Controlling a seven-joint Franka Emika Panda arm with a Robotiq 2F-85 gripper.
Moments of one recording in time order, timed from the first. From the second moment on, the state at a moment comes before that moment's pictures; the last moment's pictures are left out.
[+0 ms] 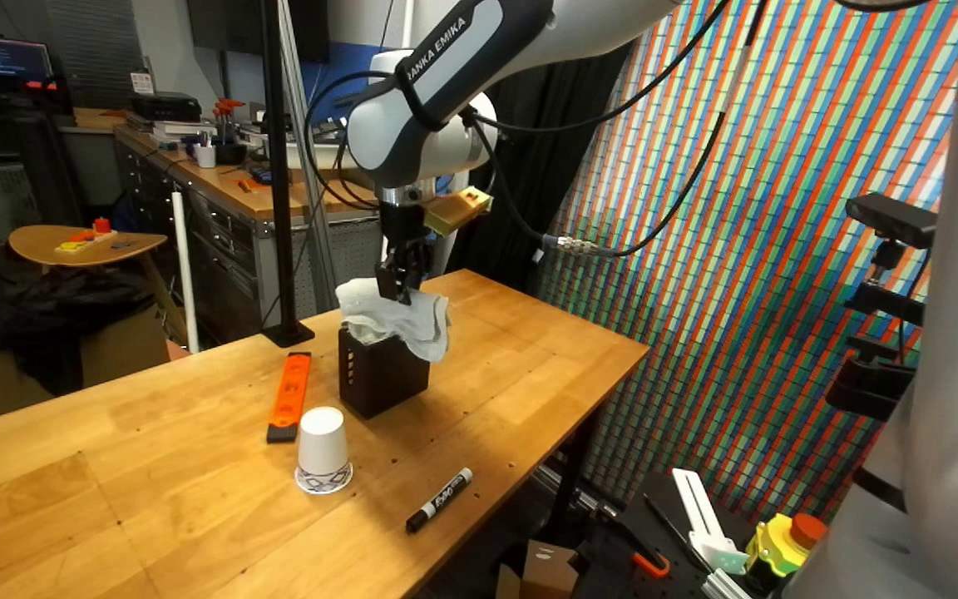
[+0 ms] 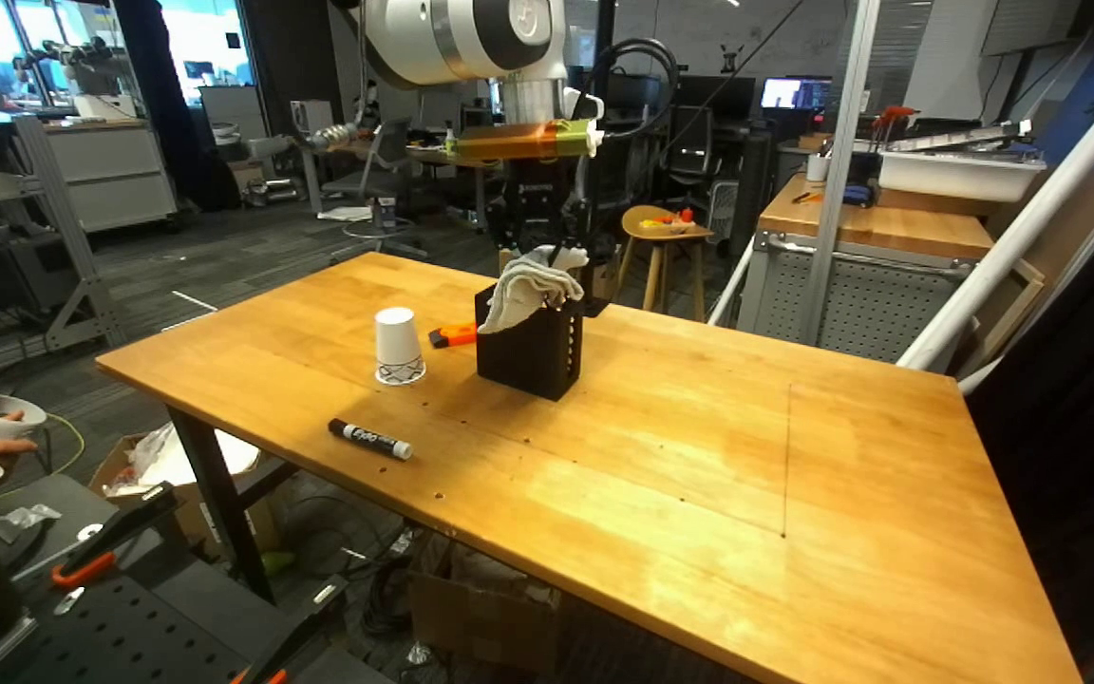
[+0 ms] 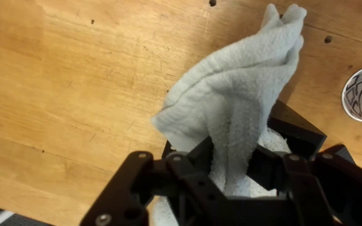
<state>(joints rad) -0.07 0.31 -0.02 -1.94 -0.15 2.27 -0.31</state>
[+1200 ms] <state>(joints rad) -0.06 0.39 -0.01 -1.91 -0.05 2.26 -0.19</state>
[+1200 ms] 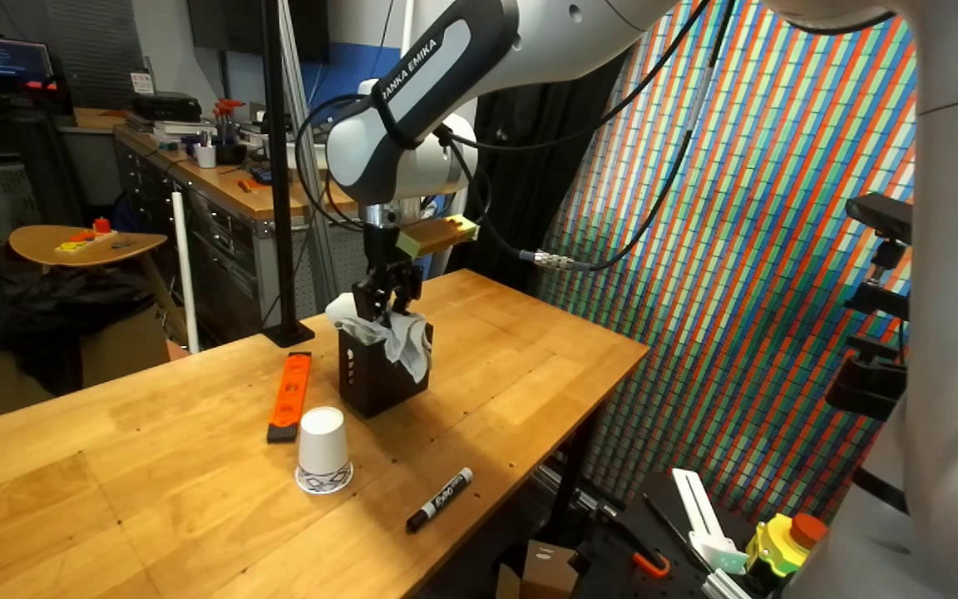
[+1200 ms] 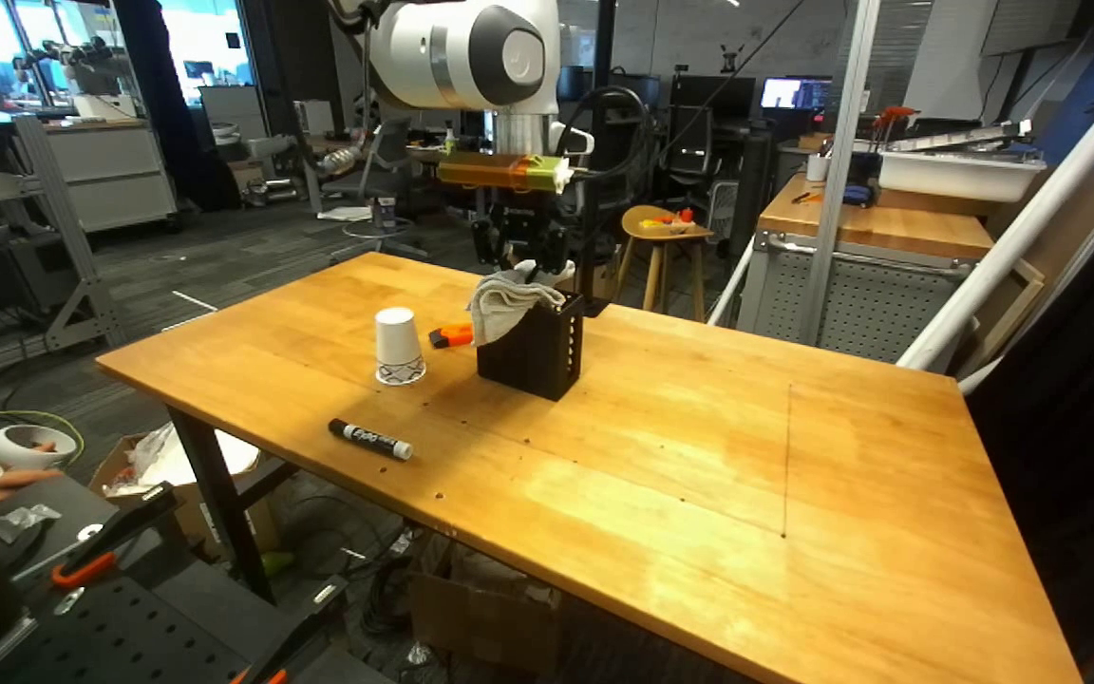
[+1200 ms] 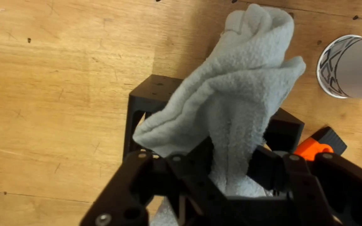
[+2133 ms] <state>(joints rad) -0.05 0.51 0.00 -1.83 -0.05 2.22 -0.16</state>
